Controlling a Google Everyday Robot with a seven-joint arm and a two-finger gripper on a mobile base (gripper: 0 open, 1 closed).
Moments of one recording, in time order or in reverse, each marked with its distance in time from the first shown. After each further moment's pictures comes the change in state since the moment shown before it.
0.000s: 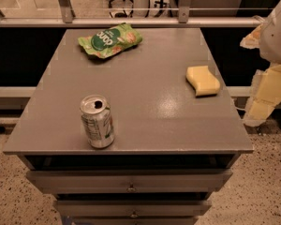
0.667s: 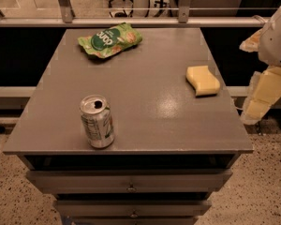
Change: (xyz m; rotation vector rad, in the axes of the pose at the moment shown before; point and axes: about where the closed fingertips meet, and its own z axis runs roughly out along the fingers) arm 0.007 -0.012 0.016 -0.008 -0.036 0.024
